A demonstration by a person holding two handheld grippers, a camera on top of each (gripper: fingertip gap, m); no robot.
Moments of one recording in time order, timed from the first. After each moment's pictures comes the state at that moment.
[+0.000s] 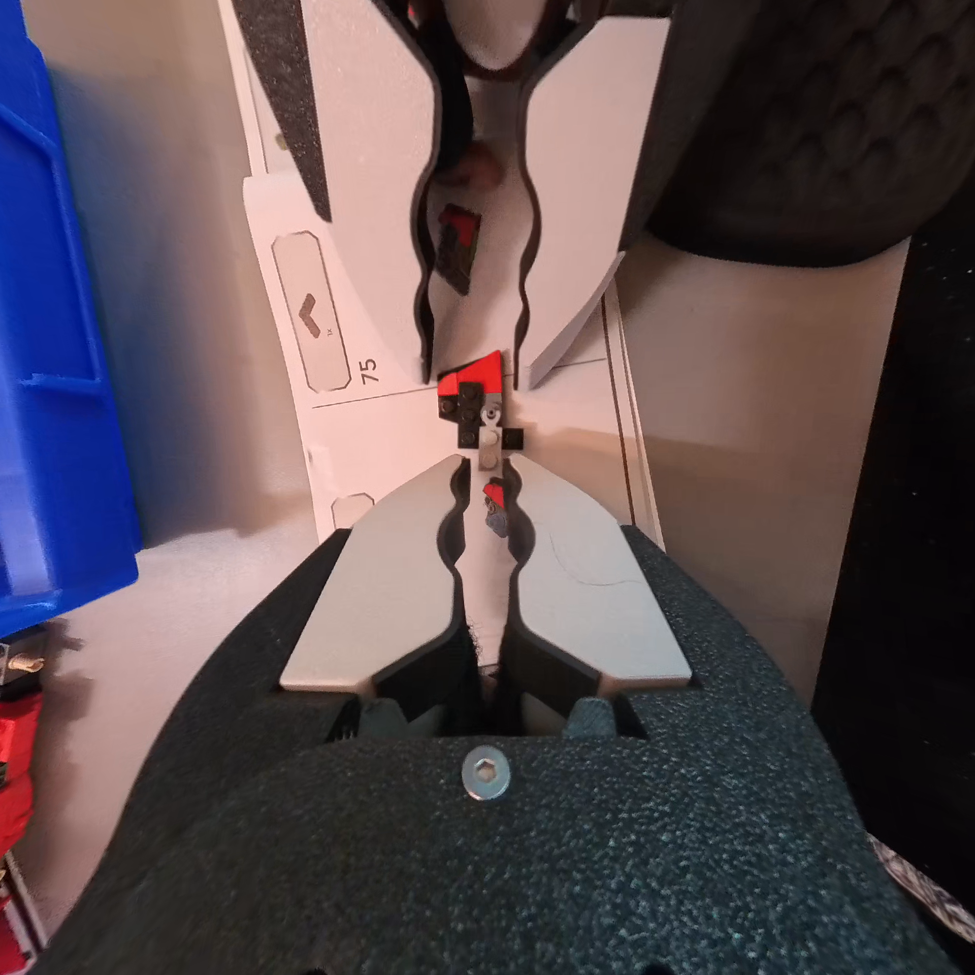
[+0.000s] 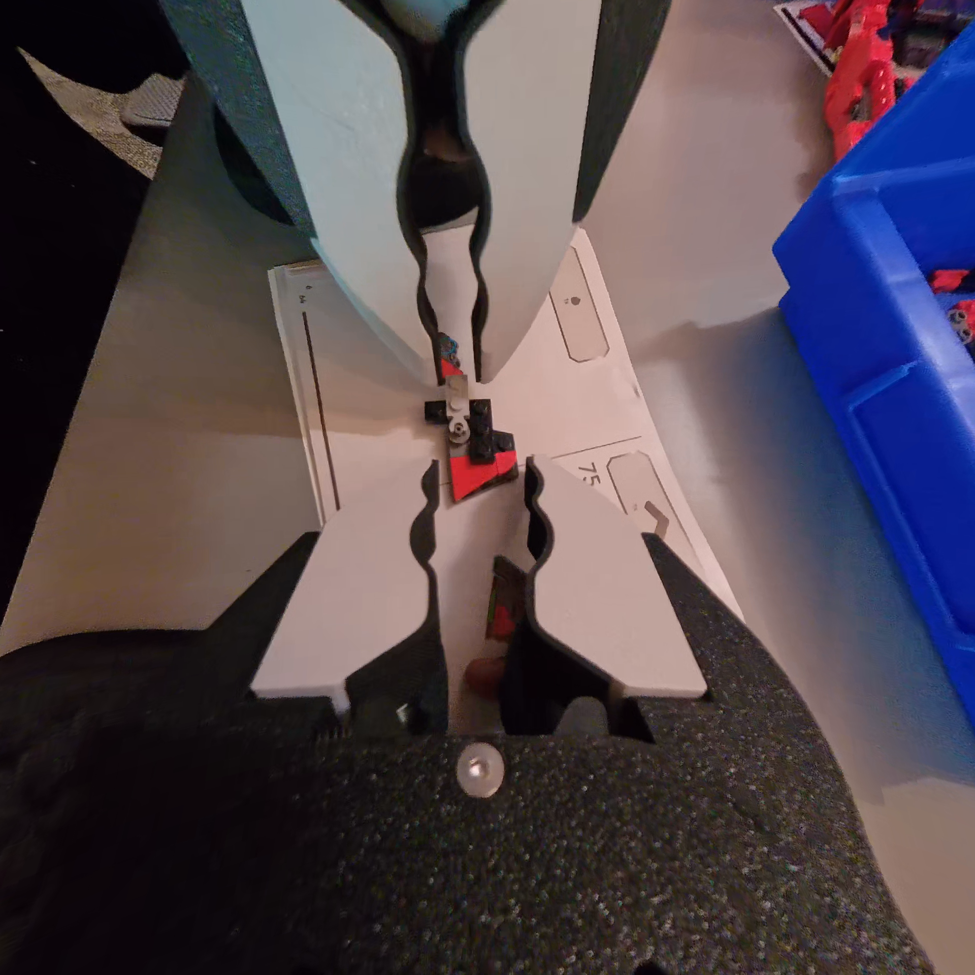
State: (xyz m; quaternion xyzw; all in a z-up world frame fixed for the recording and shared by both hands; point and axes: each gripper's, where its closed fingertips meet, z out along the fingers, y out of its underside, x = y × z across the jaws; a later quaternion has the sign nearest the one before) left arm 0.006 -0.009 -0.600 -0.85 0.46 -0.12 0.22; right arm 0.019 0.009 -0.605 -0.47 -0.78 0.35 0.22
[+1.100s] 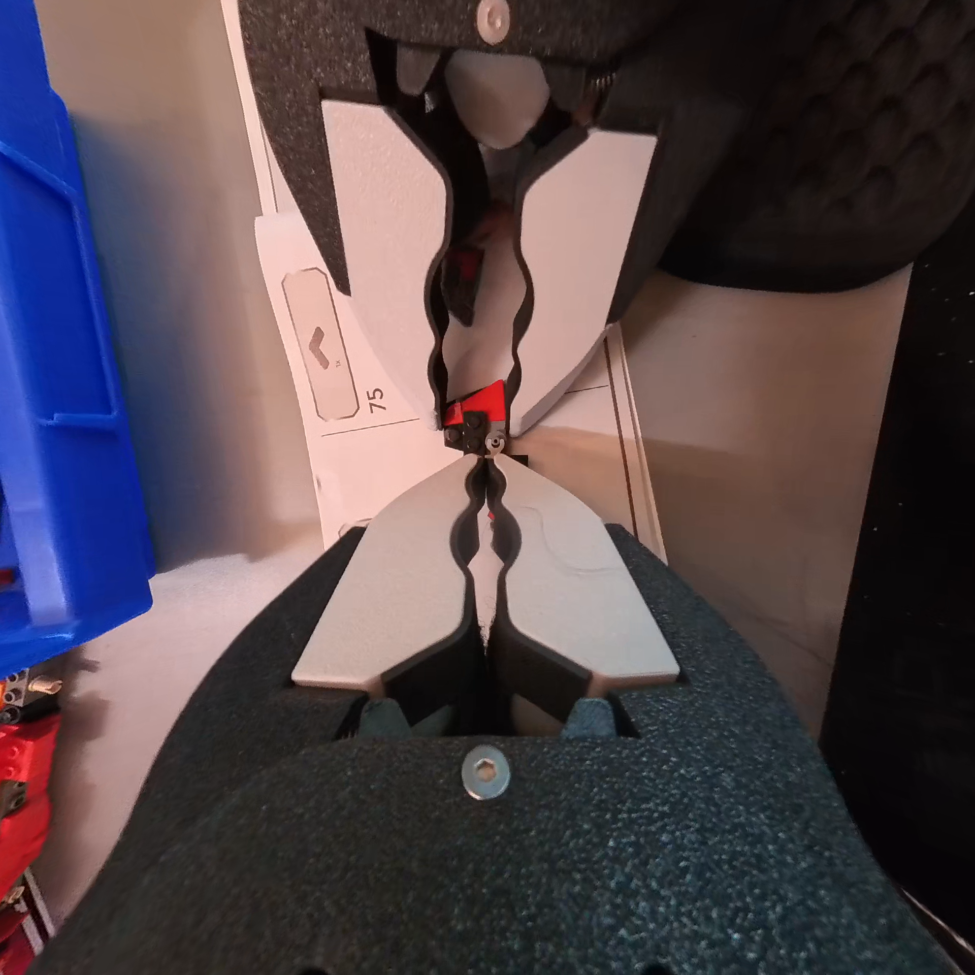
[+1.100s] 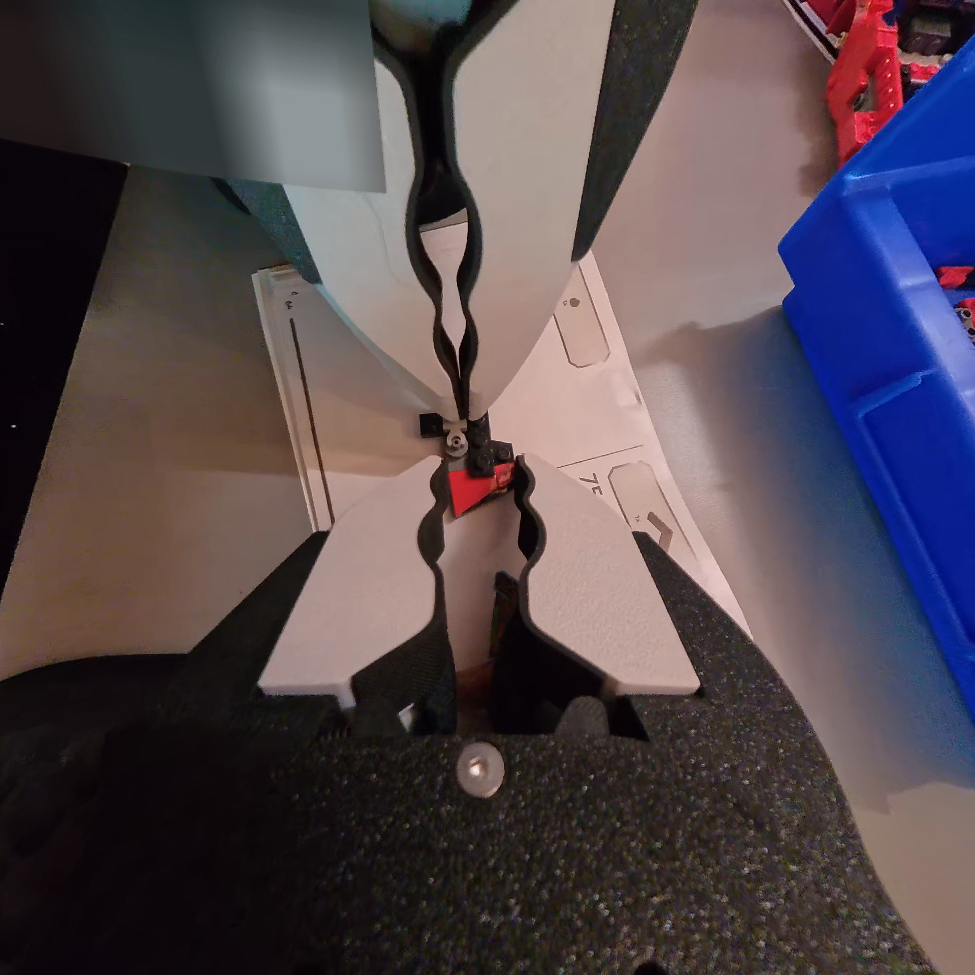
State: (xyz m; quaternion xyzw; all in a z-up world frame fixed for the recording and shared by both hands) left arm 0.015 -0.001 -0.598 -0.85 0.47 -0.11 0.23; right arm 0.014 0.007 -0.609 -0.48 -0.78 0.33 0.22
